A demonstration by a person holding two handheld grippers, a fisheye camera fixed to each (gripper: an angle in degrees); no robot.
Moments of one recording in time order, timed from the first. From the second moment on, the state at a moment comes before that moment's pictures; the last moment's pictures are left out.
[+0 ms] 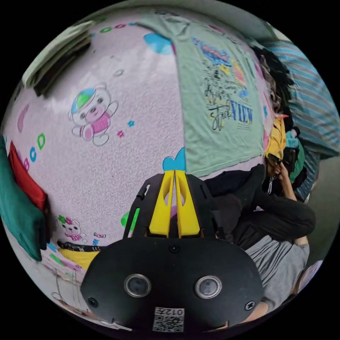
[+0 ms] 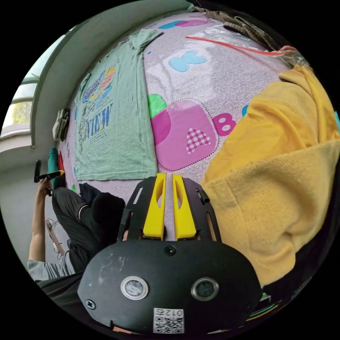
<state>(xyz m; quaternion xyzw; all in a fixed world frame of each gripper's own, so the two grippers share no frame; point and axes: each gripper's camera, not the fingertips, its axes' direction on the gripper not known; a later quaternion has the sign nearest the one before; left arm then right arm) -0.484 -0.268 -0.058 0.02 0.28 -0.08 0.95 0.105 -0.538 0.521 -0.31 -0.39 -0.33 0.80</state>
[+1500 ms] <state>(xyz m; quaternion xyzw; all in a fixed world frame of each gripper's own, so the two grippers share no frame) -0.354 -0.142 -0.280 0.32 0.26 0.06 0.91 0.229 -0.534 0.238 -0.04 -0.48 -0.29 0.83</state>
